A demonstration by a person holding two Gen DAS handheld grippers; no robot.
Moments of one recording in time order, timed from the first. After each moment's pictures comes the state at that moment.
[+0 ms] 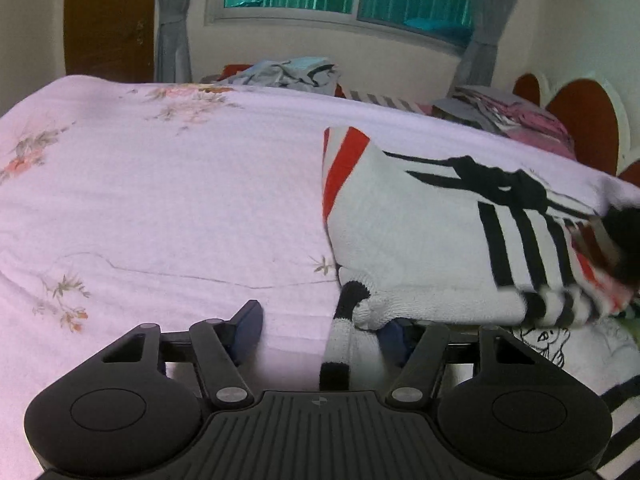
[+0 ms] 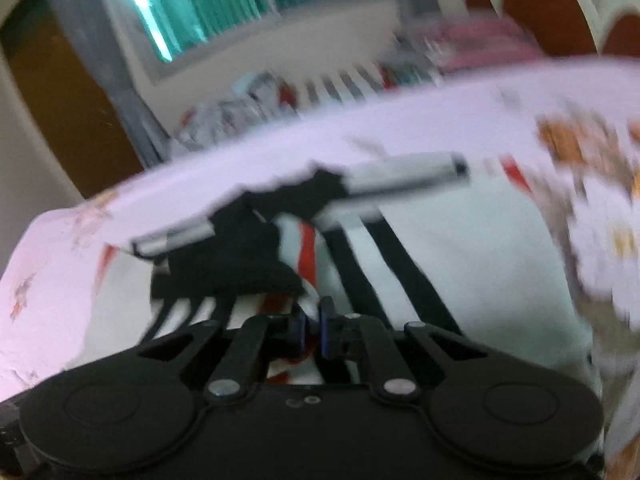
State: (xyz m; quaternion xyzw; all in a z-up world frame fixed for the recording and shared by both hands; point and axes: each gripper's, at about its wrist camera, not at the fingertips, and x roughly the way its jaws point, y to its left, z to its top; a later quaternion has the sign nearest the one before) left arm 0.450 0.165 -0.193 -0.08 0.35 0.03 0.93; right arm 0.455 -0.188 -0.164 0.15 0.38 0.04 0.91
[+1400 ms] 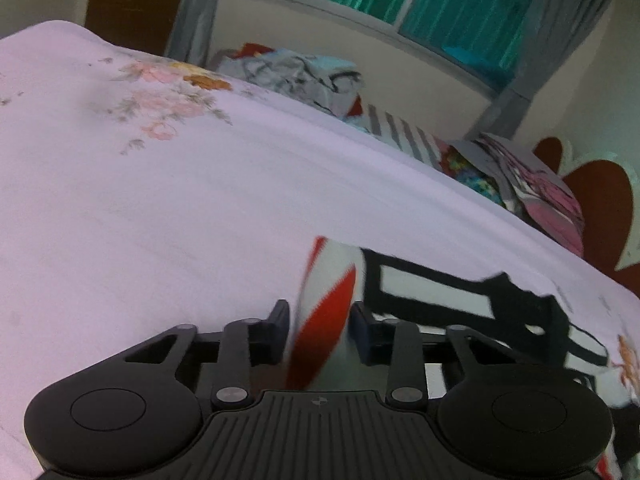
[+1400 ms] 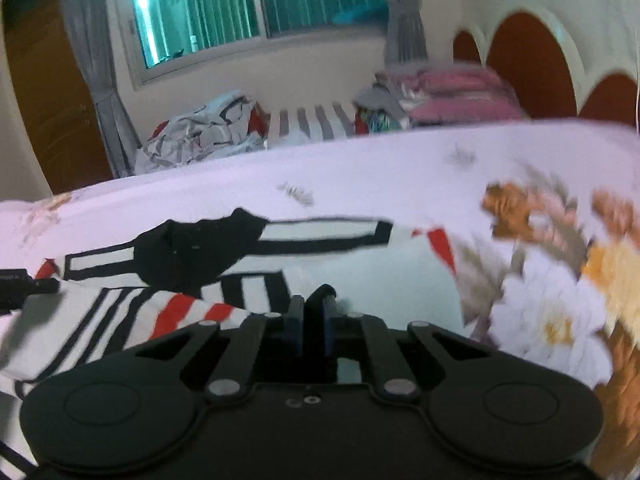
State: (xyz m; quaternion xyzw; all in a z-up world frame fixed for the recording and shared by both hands) left arm 0.592 0.180 -0.201 -0.21 0.35 0.04 0.91; right arm 0.480 -0.221 -0.150 0.02 0.32 0.01 0.95
